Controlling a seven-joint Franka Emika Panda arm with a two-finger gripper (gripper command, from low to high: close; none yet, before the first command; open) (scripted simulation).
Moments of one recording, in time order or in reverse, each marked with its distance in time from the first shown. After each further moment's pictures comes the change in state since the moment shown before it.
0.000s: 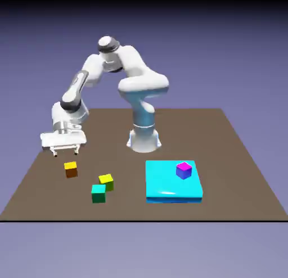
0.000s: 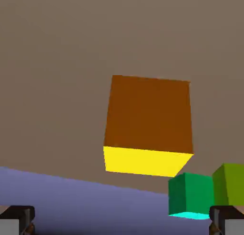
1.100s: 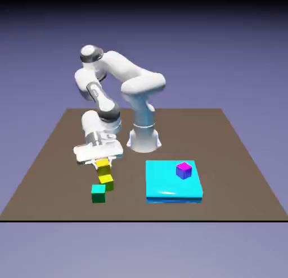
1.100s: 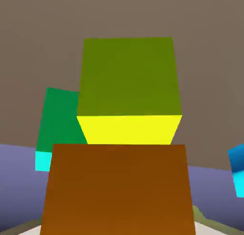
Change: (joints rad) arm 0.486 -0.118 -0.070 -0.297 -0.032 0.716 0.146
